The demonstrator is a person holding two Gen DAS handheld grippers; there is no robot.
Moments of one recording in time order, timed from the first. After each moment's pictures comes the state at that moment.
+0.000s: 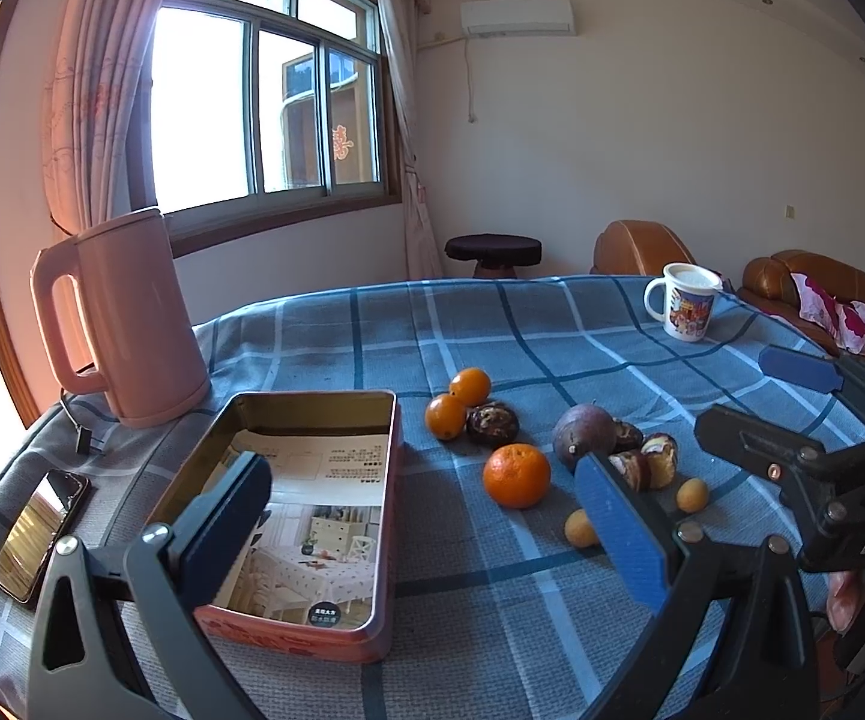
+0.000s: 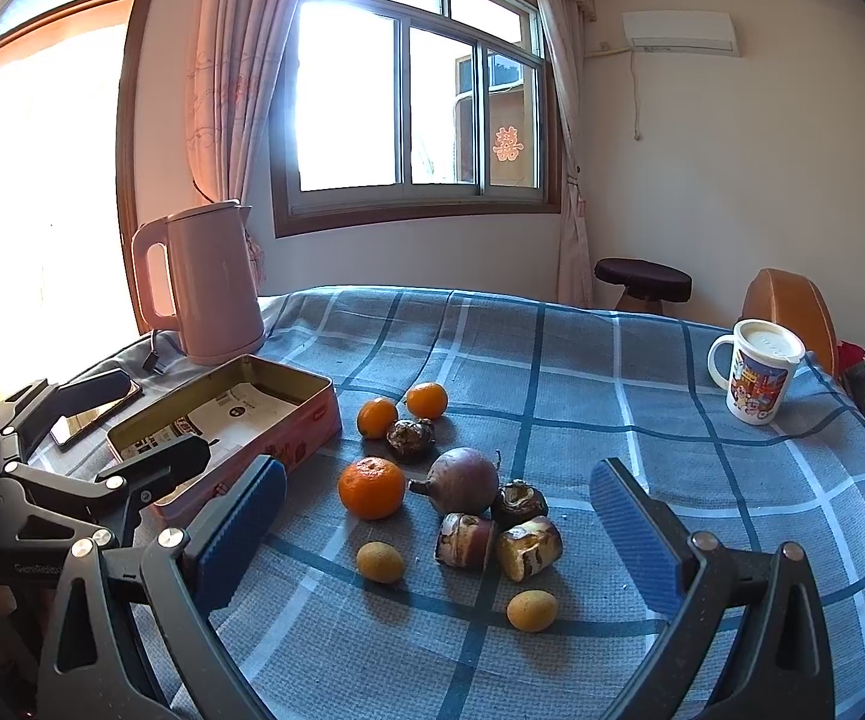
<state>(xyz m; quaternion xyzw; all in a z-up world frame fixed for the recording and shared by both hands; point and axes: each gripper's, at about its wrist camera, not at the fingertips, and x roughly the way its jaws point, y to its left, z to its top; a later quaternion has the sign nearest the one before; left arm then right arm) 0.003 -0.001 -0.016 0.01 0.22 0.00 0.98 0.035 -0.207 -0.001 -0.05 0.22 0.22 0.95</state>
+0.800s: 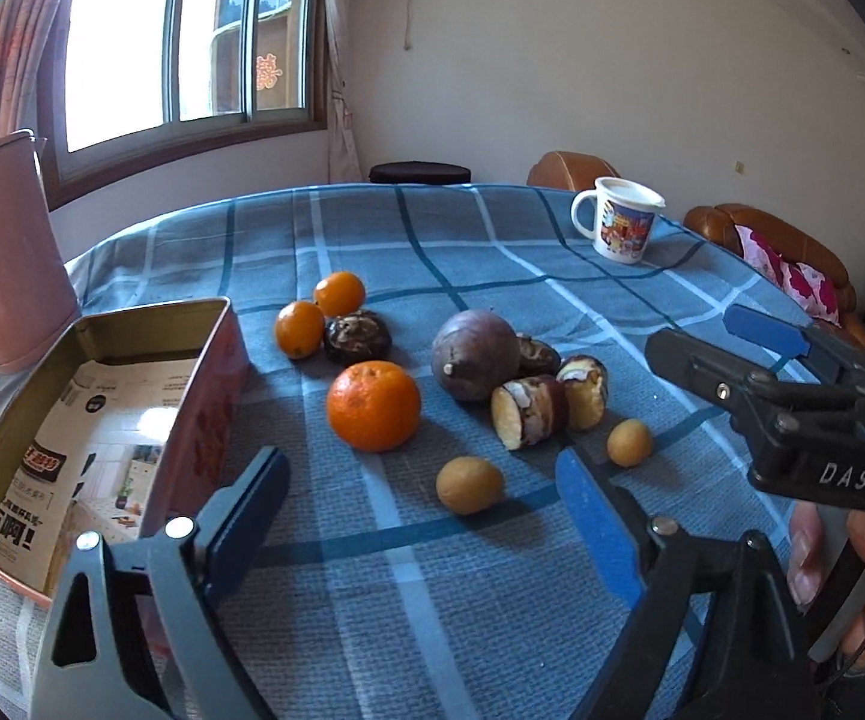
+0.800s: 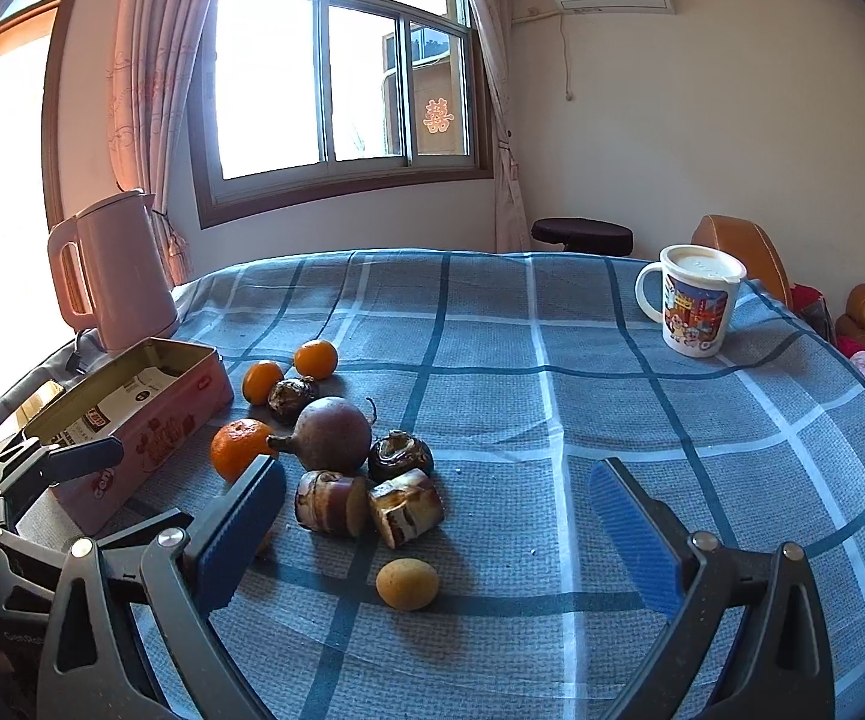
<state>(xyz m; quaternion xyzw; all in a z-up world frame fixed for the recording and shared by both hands) 0.054 -0.068 -0.072 0.00 0.32 -0.10 0.94 0.073 -0.265 -0.043 -0.02 0.26 0.14 0.95</state>
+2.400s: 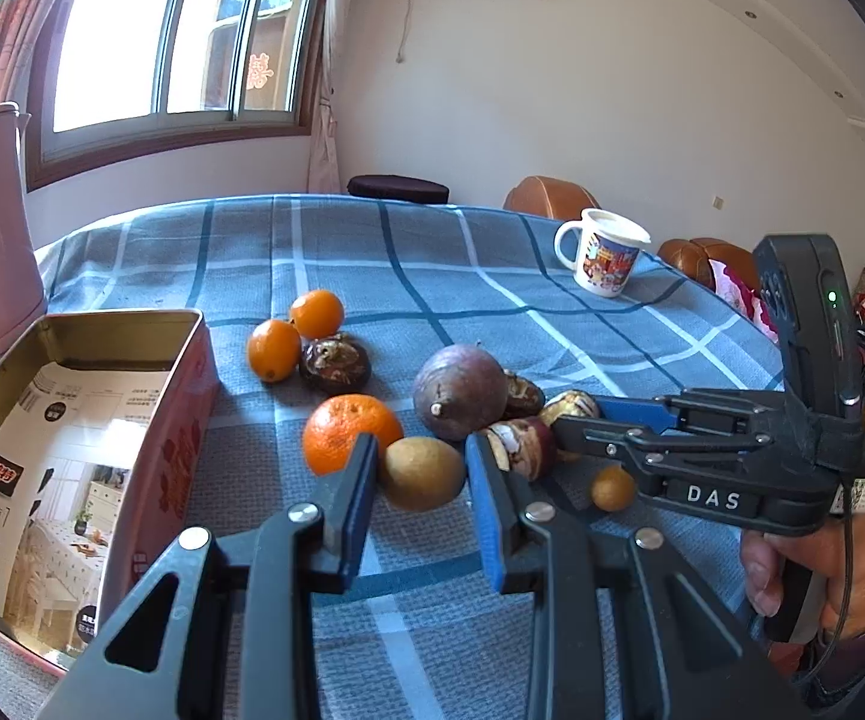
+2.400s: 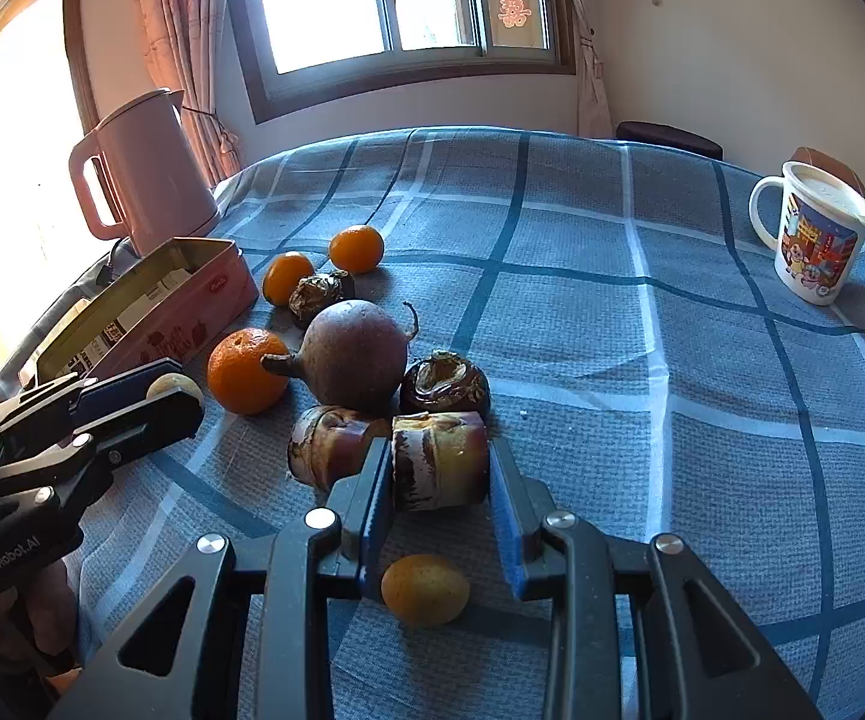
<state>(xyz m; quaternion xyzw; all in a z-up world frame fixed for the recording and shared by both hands) 0.066 -0.051 -0.067 -0.04 0.29 -0.13 0.95 0.128 -0.246 -0.074 -0.04 0.38 0.24 0.89</state>
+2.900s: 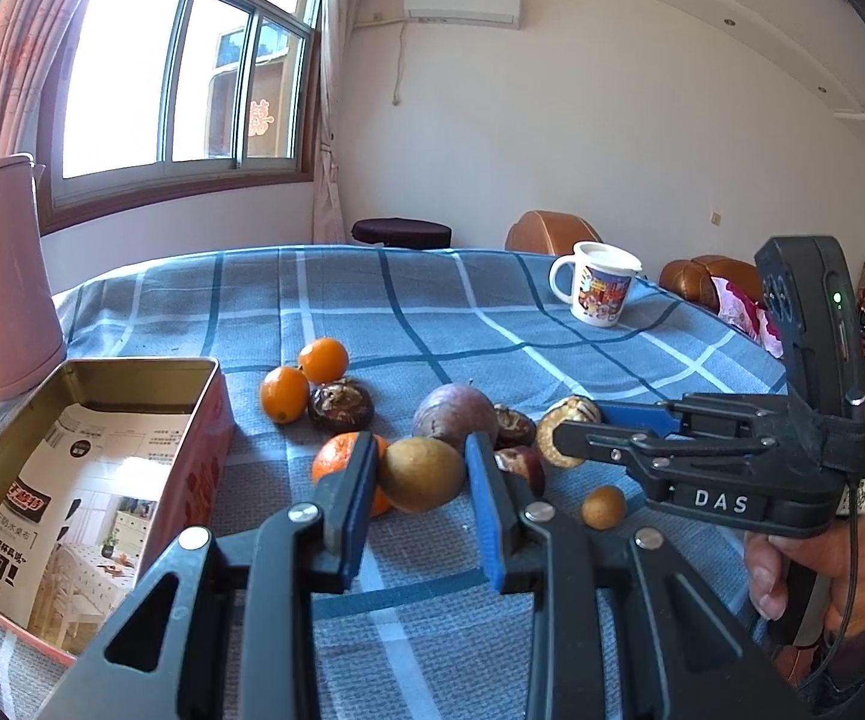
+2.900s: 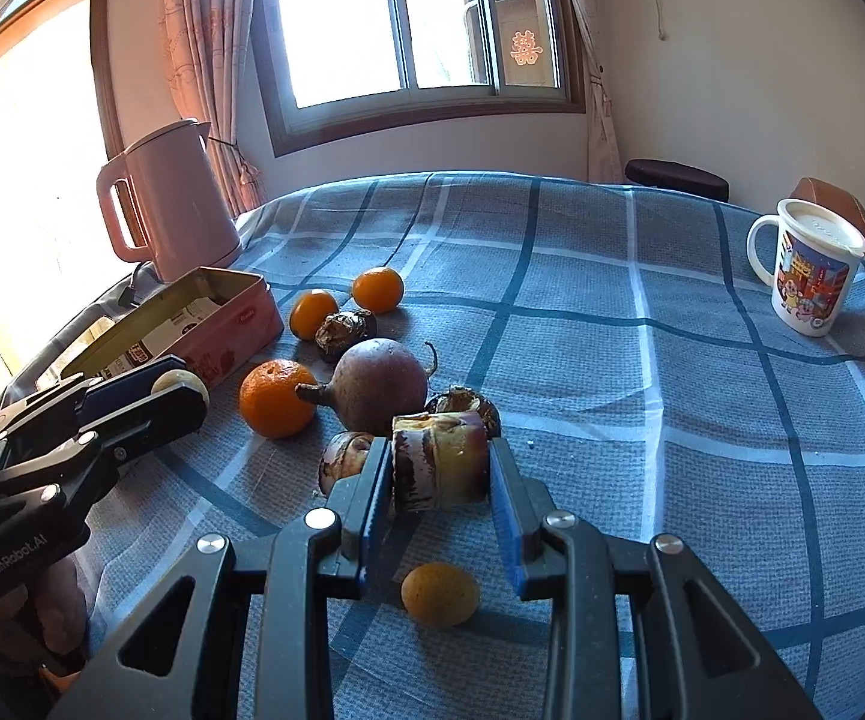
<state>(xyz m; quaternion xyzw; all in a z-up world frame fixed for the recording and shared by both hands) 0.048 -0.054 -0.056 -0.03 0.24 -0.12 0.96 0.112 -0.250 -0.059 -0.04 0.33 0.26 0.91</state>
